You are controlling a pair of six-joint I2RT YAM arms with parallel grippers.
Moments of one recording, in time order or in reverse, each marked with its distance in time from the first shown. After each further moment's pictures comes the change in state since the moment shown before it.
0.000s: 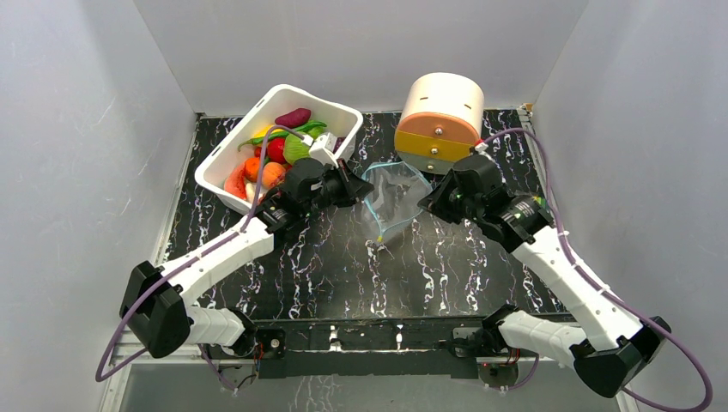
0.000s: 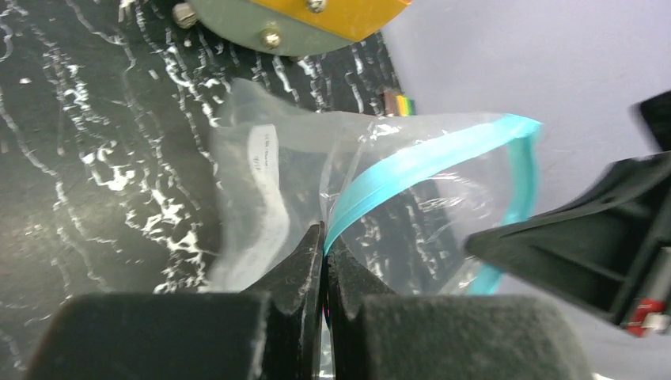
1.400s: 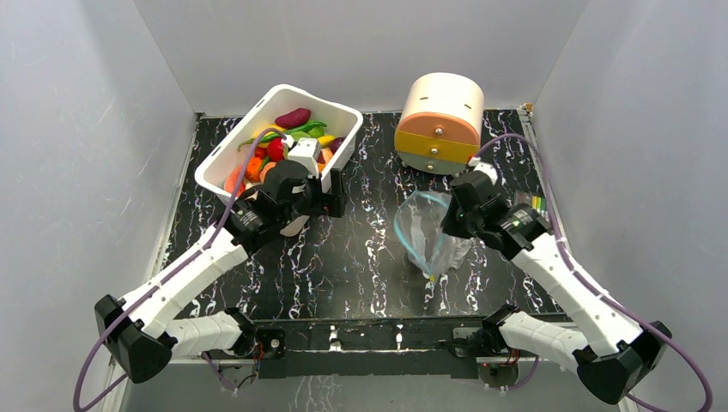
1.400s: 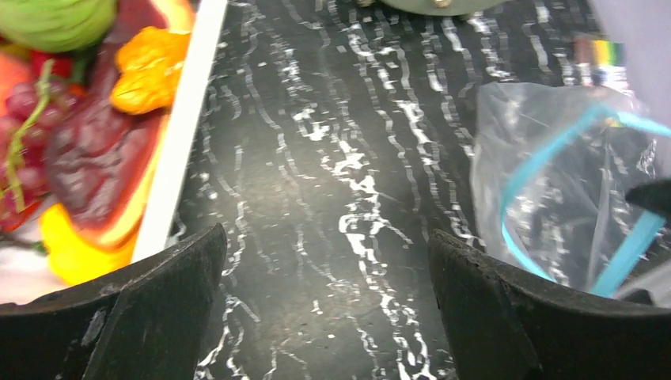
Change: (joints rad) left arm -0.001 -0.177 0.125 -0.534 -0.222 0.364; right arm 0.001 -0.048 -0.016 -0.194 0.201 -0.310
